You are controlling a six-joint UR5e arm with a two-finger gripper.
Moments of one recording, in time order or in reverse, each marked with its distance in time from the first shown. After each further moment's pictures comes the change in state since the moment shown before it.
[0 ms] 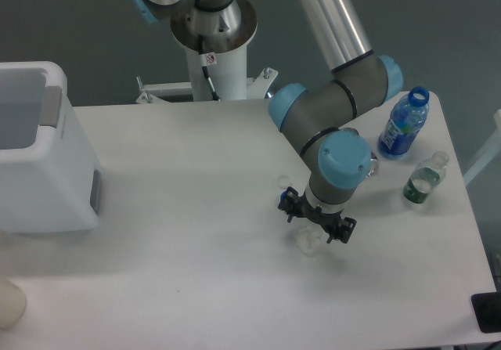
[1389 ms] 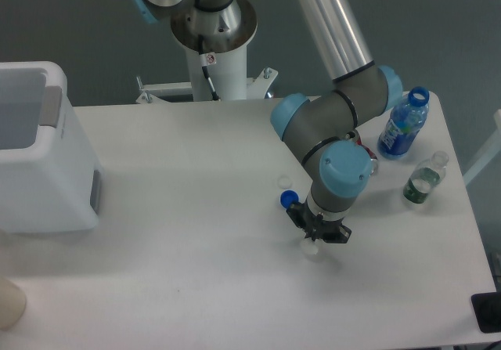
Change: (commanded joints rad) arm 0.006 0.034 0.049 0.015 0.003 0.012
